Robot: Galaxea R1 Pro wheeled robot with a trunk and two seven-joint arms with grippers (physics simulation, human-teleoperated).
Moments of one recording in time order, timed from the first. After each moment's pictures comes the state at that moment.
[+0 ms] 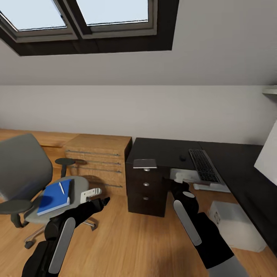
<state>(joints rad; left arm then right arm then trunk) -0.27 -0.05 0.05 -1.59 0.38 0.82 0.04 -0.51 0.01 0.32 -1.40 -0.47 0.52 -0.58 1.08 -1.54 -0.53</state>
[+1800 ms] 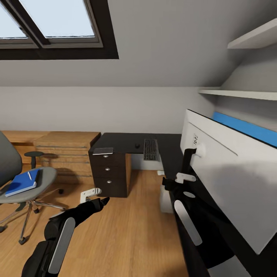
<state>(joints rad) -0.27 -0.04 0.05 -1.59 0.37 0.82 0.04 -0.51 0.01 0.32 -1.40 -0.47 0.52 -0.58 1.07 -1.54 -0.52</state>
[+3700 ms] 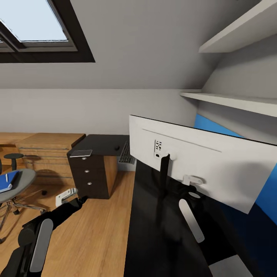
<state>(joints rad) -0.27 -0.04 0.30 -1.59 0.38 0.83 0.03 -0.51 0.01 0.23 -1.34 -0.46 0.49 -0.58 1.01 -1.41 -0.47</state>
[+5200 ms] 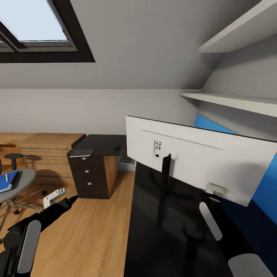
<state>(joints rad) -0.27 0.01 0.38 -1.59 0.43 0.83 0.03 -0.51 -0.13 0.08 -1.15 -0.46 0.46 -0.58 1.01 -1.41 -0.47</state>
